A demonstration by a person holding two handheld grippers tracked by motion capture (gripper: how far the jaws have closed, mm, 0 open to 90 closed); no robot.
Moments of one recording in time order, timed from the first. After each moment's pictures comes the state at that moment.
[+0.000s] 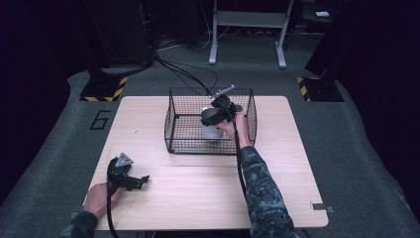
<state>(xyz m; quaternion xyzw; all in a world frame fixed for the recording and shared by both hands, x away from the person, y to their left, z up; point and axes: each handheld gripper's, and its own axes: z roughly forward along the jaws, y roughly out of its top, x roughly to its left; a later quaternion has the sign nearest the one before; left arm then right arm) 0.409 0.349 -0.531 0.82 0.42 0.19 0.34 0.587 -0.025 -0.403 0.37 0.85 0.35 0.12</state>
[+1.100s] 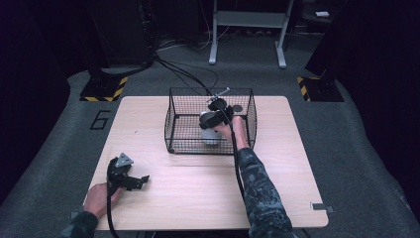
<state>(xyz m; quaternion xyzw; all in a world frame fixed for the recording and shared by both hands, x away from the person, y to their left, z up) 0.409 0.349 -0.531 0.82 0.42 0.19 0.34 0.589 -0.016 -0.417 0.37 0.87 0.32 0.11</state>
